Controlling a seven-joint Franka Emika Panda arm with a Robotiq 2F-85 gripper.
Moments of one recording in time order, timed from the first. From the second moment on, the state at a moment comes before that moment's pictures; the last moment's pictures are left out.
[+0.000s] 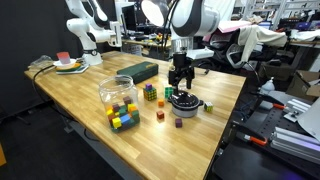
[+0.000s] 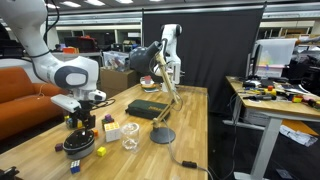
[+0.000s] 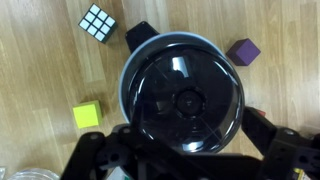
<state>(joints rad) 0.10 0.36 0.14 -2.39 0.20 2.59 -0.03</state>
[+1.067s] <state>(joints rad) 0.07 0.38 0.14 -2.38 0.20 2.58 -0.02</state>
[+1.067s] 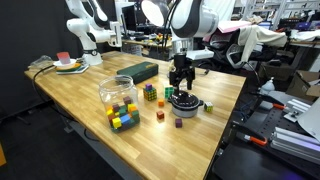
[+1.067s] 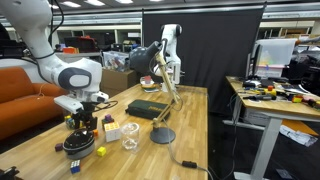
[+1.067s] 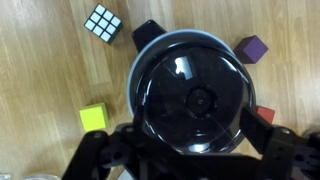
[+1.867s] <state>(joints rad) 0.07 0.38 0.15 -2.38 0.20 2.57 -0.02</state>
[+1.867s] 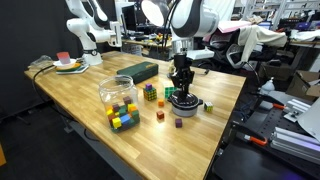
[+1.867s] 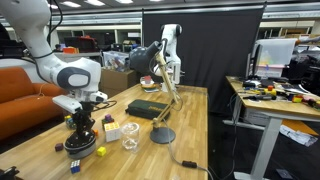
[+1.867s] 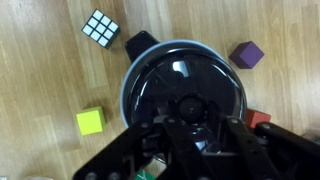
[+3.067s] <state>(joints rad) 0.06 0.20 0.03 -2.46 0.13 2.55 0.12</state>
